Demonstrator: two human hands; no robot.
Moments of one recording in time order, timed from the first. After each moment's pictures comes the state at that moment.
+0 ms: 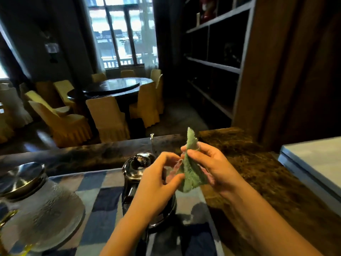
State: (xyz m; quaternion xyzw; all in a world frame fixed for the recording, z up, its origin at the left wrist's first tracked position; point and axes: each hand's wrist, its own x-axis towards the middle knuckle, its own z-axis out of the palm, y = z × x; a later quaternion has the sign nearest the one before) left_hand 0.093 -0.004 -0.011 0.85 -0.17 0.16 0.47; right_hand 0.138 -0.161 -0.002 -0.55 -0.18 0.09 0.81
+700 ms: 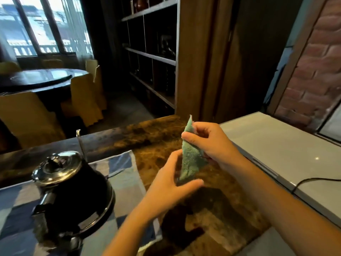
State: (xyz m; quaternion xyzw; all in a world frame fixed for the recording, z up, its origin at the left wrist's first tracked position) left_hand 0.084 -0.144 -0.041 0.77 -0.30 -0.07 0.56; right_hand 0.098 -0.299 0.014 -0.79 -0.11 -0.13 0.59
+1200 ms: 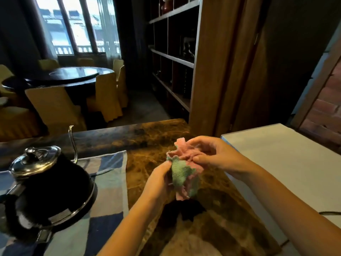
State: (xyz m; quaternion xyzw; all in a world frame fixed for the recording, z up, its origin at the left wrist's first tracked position) left_hand 0.104 -0.227 -0.056 0.59 -0.01 -0.15 0.79; right_hand 0.130 -0.405 -0.008 -0.81 -0.18 0.05 0.55
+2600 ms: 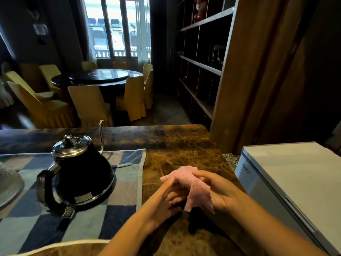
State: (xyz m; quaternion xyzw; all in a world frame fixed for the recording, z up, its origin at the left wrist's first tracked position) left_hand 0.104 -0.188 -0.124 0.52 0.07 -0.26 0.81; right_hand 0.128 -0.373 -0.058 -0.34 0.03 0.47 0.81
